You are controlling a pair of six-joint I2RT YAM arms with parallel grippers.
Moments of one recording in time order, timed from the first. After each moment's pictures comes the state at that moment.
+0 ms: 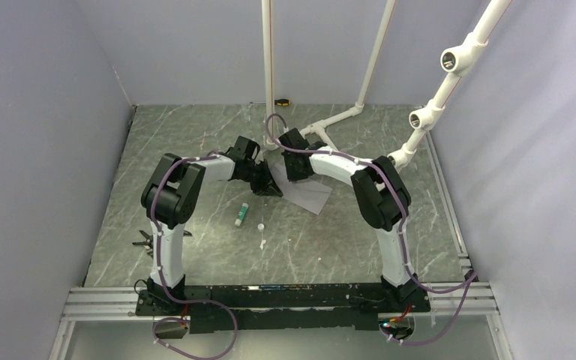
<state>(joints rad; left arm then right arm) -0.44 2.08 1.27 -0.24 0.56 -0.79 0.62 2.13 1.54 -0.47 0.16 0.40</state>
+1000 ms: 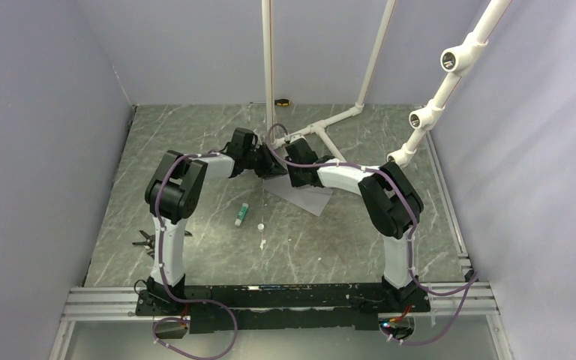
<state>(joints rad) -0.40 2.13 1.29 0.14 0.57 -0.93 0.63 1.99 1.28 -0.20 0.15 0.27</state>
